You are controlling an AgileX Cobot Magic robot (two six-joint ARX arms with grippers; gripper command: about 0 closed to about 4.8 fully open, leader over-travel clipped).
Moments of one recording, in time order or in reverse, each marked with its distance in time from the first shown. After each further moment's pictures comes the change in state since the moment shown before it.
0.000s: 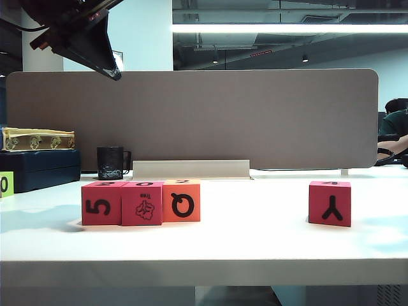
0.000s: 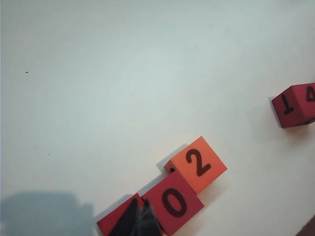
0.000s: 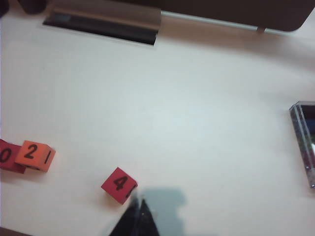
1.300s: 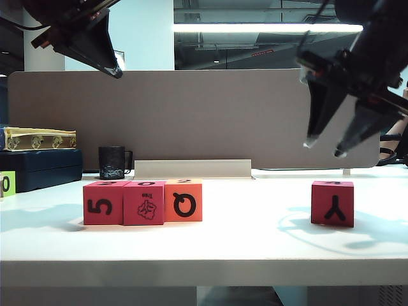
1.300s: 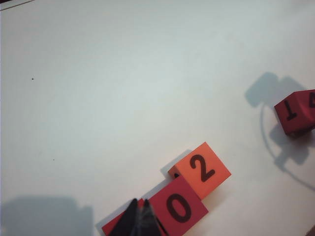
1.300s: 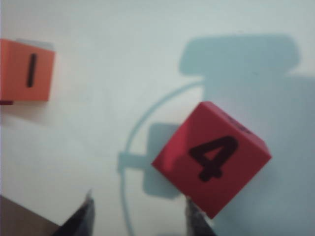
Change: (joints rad) left arm 0.000 0.000 0.000 0.020 0.000 0.000; right arm 0.168 0.240 -0.893 0.624 -0.208 0.261
